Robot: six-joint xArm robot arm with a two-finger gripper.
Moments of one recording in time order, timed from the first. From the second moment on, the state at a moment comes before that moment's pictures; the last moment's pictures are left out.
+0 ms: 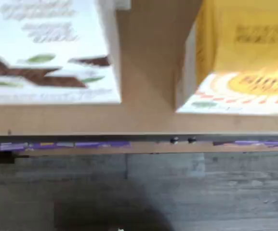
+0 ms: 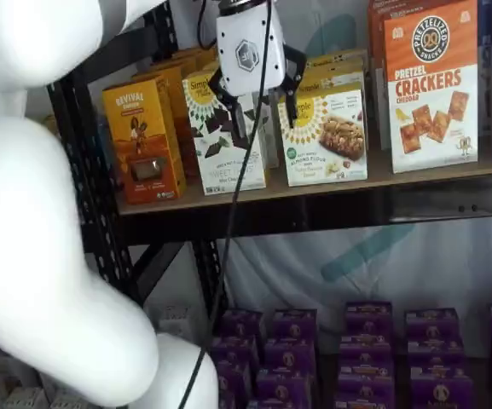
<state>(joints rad) -0.33 -0.60 -1.22 0.04 1.67 -0.31</state>
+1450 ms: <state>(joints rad) -0.44 -0.35 -1.45 0.15 1.84 -1.96</state>
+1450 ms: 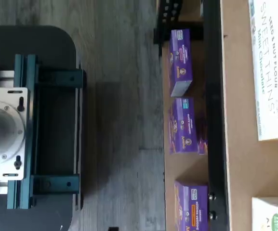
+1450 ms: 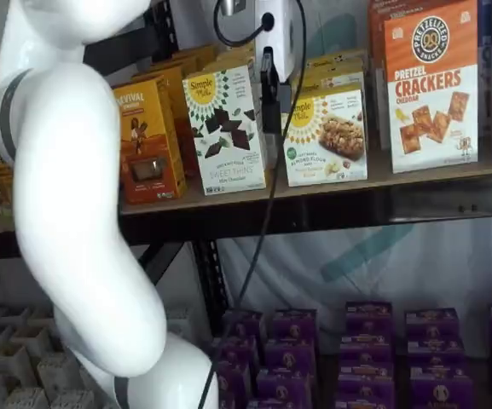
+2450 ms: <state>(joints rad) -0.51 -0.27 -1.55 0.35 1.76 -1.98</state>
